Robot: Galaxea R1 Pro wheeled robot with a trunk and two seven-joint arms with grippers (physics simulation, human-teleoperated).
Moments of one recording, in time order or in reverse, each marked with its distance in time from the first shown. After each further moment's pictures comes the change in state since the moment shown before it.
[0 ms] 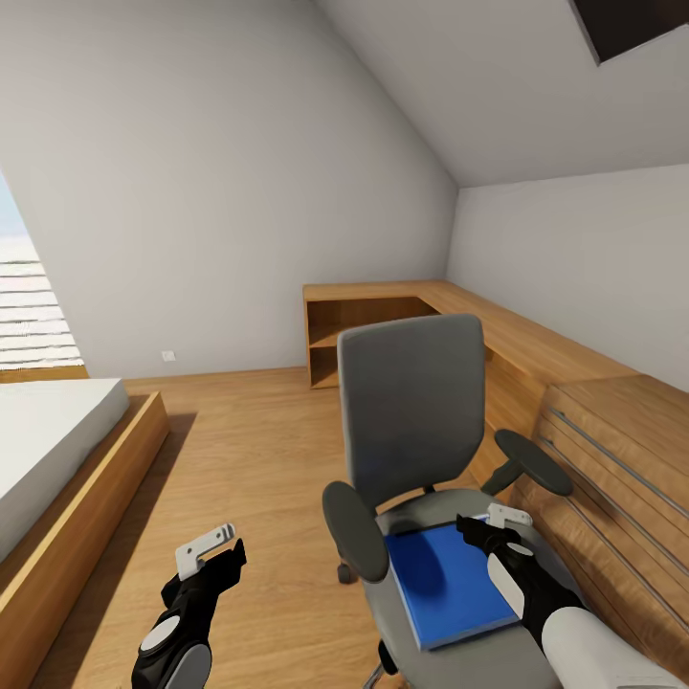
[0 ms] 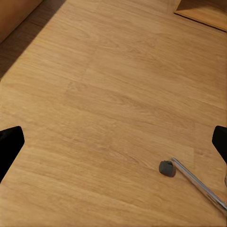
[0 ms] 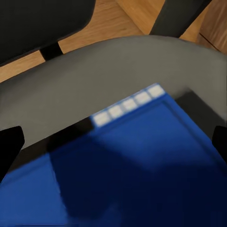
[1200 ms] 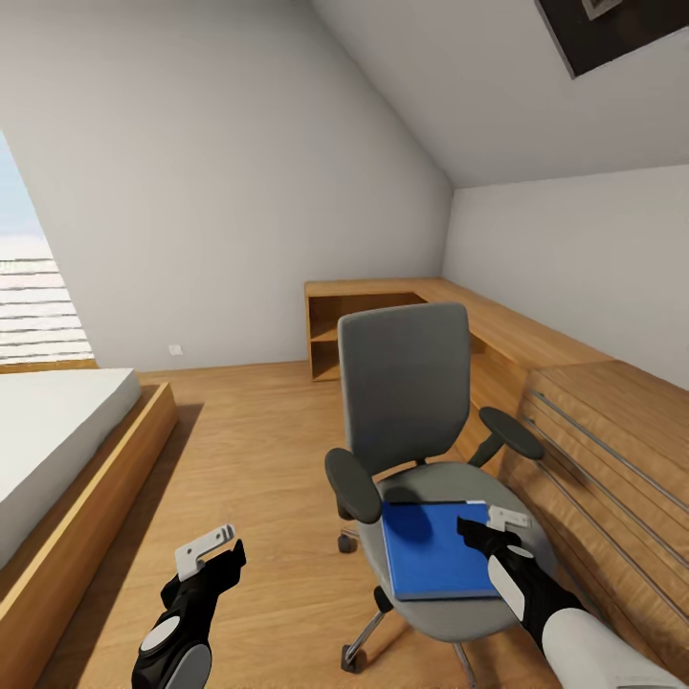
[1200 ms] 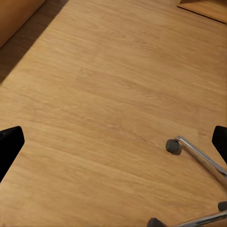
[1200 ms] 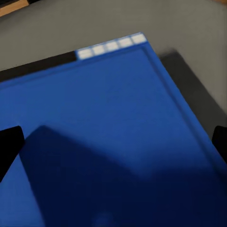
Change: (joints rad) left arm 0.000 0.000 0.000 0.003 0.001 0.000 0.002; right arm 0.001 0.000 -0.003 0.014 -0.003 -0.001 -0.001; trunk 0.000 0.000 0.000
